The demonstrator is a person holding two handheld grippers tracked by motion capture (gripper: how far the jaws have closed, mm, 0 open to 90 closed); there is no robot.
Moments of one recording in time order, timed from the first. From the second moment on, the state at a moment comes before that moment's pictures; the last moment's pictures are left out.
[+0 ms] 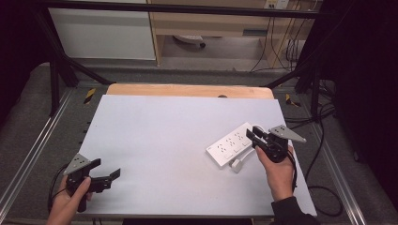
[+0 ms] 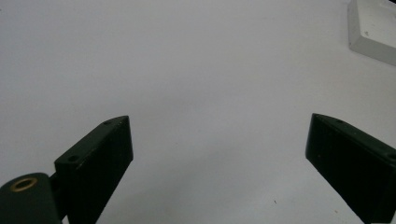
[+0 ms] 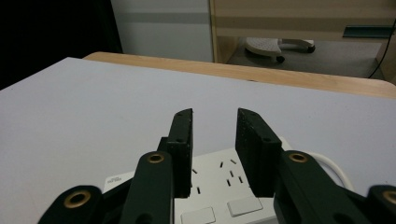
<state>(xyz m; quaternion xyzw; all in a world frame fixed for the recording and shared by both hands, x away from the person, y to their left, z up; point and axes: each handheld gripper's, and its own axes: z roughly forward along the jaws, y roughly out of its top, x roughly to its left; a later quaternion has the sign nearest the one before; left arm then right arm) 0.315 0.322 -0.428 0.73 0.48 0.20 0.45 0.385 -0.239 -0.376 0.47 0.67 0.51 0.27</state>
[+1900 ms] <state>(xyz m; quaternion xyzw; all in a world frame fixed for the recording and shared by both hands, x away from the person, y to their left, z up) 0.315 0.321 -0.428 0.74 0.47 0.20 0.44 0.382 -0.200 -0.417 0.44 0.75 0.45 0.20</state>
